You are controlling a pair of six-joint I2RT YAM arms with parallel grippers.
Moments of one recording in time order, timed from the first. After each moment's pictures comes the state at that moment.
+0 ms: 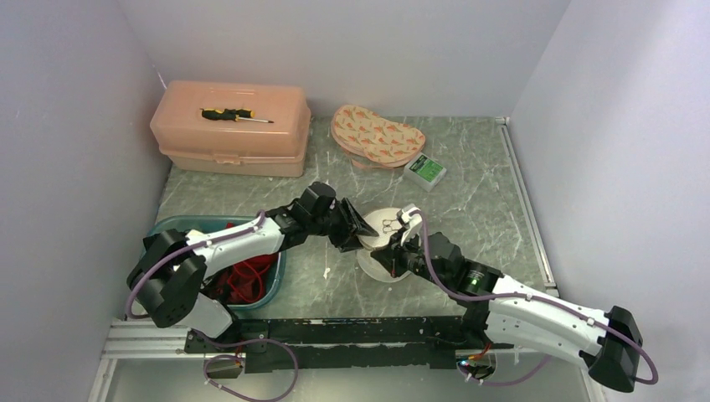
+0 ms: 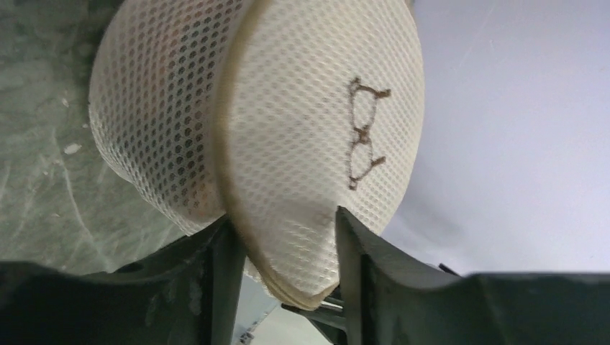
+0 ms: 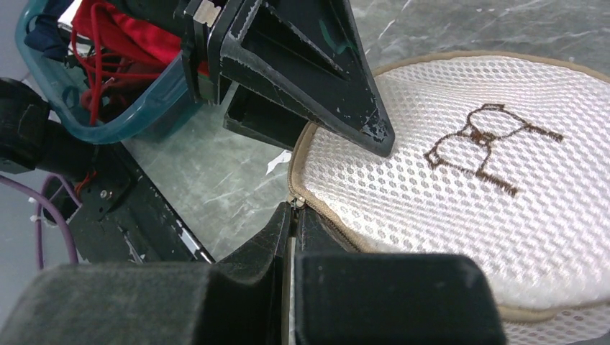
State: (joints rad) left arm -0.79 1.47 0.87 -0.06 0.34 -1.40; right arm 1.00 0.74 0.43 -0.02 0.10 0.42
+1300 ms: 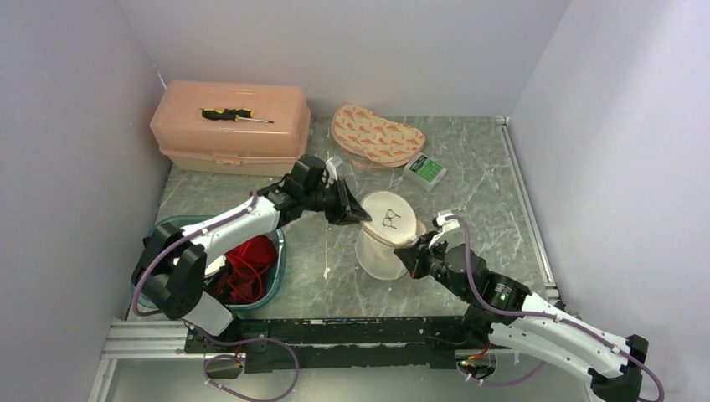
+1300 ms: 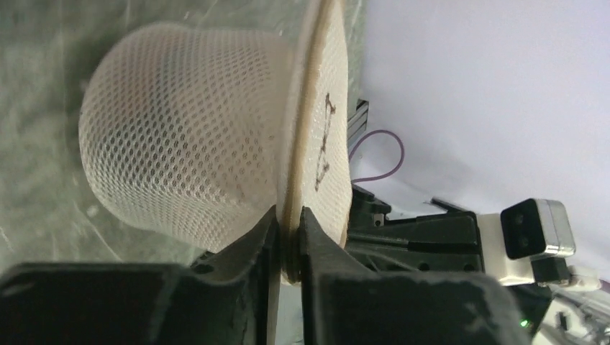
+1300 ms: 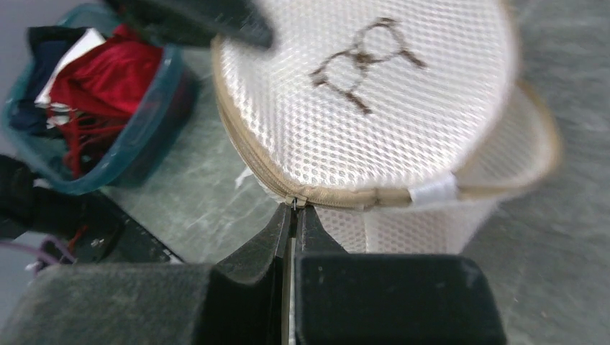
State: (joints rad) left arm -0.67 1.50 1.00 -0.11 0.51 -1.11; right arm 1.00 0.45 0.40 -0.30 0.34 0.57
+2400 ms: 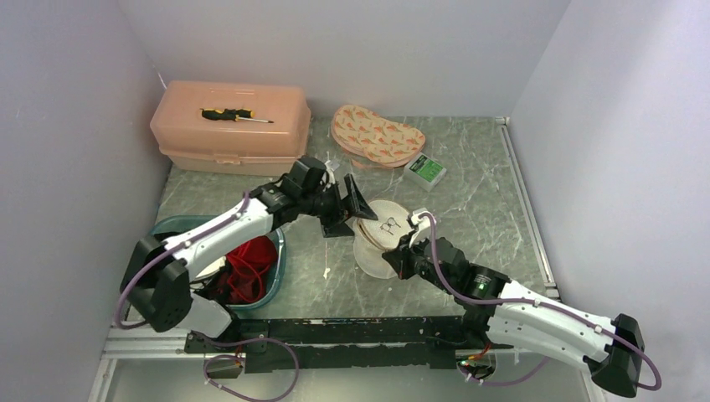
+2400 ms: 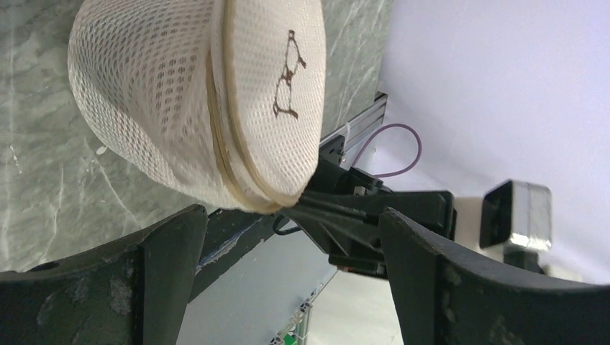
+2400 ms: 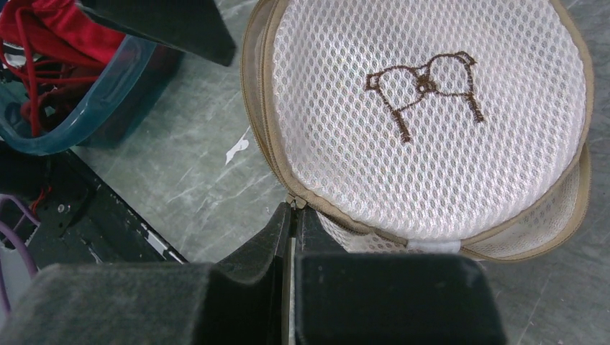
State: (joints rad) left arm -0.69 1.41 1.08 -0.36 0.46 -1.08; right arm 1.00 0.65 0.41 -0.16 0.23 0.47
